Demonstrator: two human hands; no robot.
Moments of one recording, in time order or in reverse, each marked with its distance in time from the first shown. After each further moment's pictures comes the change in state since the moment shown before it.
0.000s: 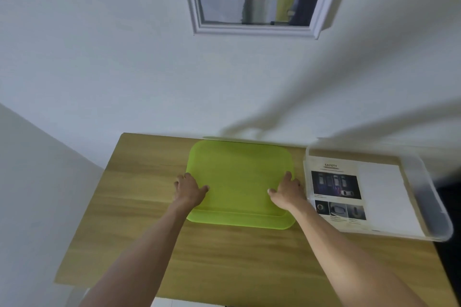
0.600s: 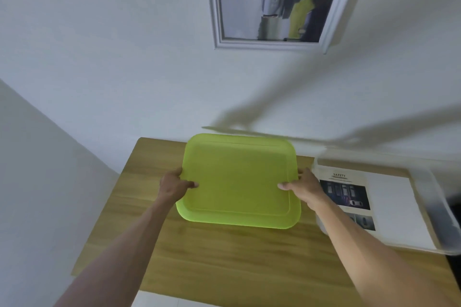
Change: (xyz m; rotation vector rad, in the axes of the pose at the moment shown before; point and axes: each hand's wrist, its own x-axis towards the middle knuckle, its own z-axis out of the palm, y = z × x) left_hand -0.015 -0.038 -0.077 -0.437 0.040 0.005; right_hand -0.003 0.002 -0.042 0.651 0.023 -0.070
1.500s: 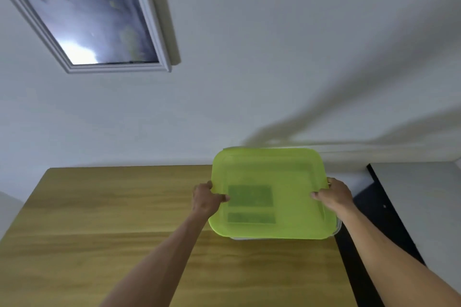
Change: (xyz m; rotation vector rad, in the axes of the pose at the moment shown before) left_hand -0.121 0.175 0.281 0.017 -0.139 0.150; right_hand 0.004 0.159 -0.303 -0.103 0.294 0.085
